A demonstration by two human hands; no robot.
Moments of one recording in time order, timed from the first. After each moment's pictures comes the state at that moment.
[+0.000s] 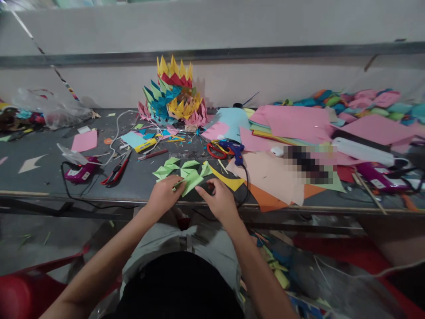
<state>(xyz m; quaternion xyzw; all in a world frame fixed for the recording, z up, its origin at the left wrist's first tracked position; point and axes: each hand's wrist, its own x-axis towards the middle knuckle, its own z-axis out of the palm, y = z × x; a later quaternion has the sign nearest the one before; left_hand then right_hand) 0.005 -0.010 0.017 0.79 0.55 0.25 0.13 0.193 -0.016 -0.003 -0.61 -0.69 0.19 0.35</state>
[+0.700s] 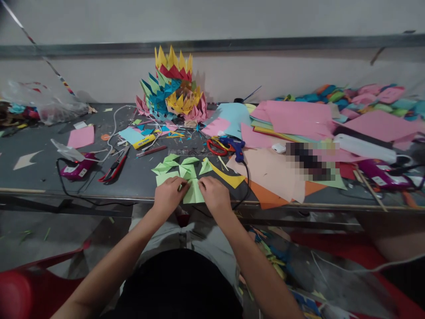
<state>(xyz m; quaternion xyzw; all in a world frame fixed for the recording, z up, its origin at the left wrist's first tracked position) 0.015 -0.013 -0.012 0.77 0.58 0.24 0.06 0.180 -0.007 -0.017 -0.57 -0.77 0.01 0.28</state>
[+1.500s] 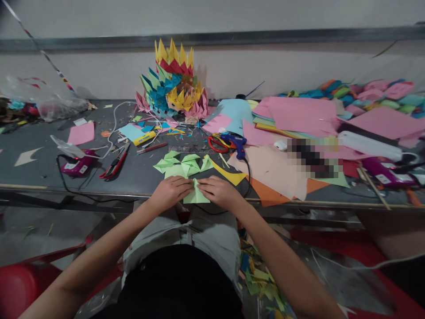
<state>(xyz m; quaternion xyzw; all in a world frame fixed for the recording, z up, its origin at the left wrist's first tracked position) -0.004 -0.003 -0.016 0.92 0.32 0.23 -0.06 0.217 0.008 -0.018 -0.26 -0.92 0.02 0.28</state>
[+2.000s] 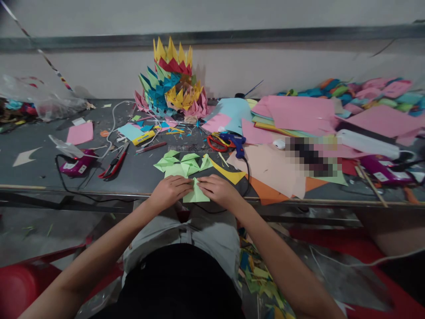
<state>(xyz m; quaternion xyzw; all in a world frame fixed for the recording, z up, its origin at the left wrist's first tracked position) -0.008 -0.001 -0.021 0.92 0.30 0.24 -0.06 0.216 0.007 -0.019 -0.29 -0.92 0.02 0.28</state>
